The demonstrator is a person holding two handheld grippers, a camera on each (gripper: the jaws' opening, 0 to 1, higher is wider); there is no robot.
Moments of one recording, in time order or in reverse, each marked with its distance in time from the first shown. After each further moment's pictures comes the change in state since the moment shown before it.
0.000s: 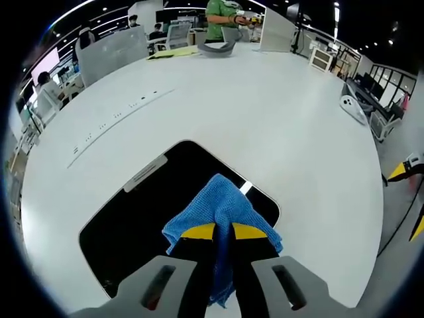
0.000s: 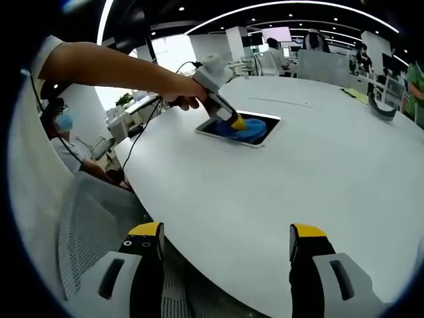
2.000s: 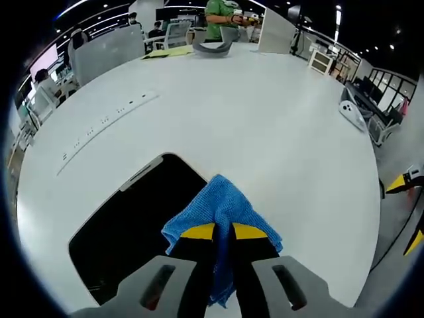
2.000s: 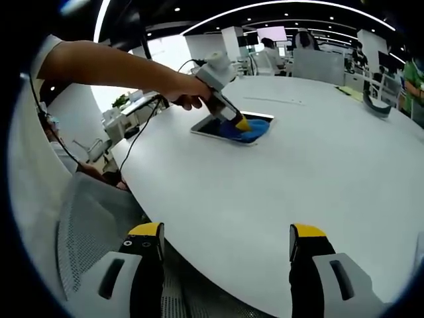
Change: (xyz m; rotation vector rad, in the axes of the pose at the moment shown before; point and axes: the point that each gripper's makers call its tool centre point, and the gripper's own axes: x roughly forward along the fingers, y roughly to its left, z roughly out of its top) left arm 0.015 -0.020 0.019 -0.021 0.001 -0.020; right arm -0.007 -0.009 -0.004 0.020 -0.004 -0.020
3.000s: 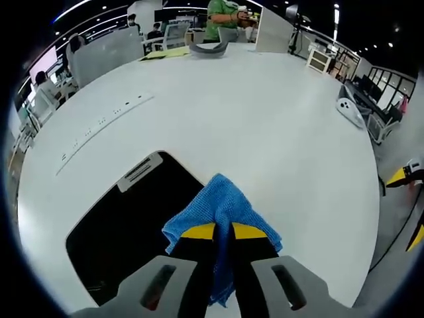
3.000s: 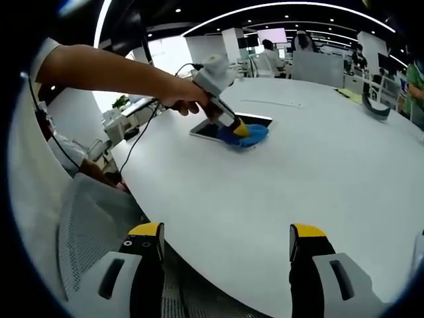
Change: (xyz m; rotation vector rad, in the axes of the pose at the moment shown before) left arm -0.001 -0.011 -0.005 0.017 0.001 -0.001; right arm -0.004 -0.003 0.005 -0.009 -0.014 -0.006
